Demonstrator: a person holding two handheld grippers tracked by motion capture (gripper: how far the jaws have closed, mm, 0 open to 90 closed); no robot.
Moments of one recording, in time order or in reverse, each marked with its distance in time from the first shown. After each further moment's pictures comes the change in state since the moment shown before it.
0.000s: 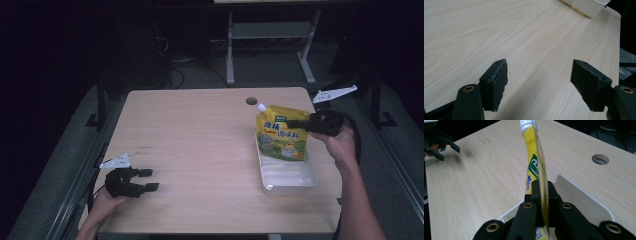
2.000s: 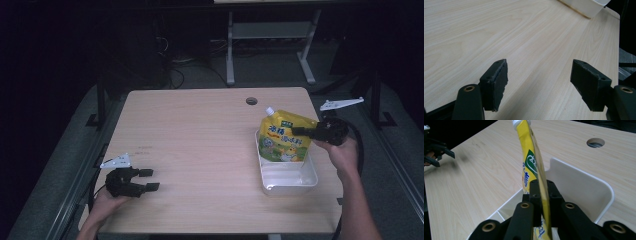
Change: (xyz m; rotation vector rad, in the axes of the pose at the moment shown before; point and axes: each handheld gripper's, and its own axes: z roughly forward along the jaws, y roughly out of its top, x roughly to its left) left arm 0.000 0.000 0.001 0.001 -0.003 0.001; right arm -0.012 -0.035 -0.001 -0.031 -0.015 0.135
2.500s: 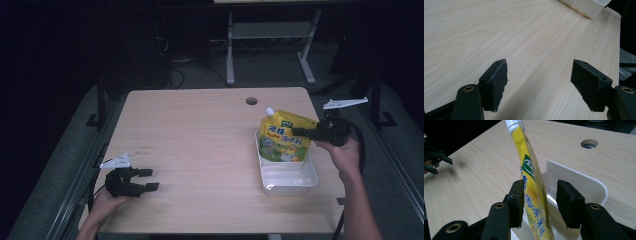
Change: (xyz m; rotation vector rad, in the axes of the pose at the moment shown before) left arm 0.000 0.000 -0.001 0.000 0.004 -0.002; right arm 0.003 0.001 -0.006 -0.022 -0.026 0.040
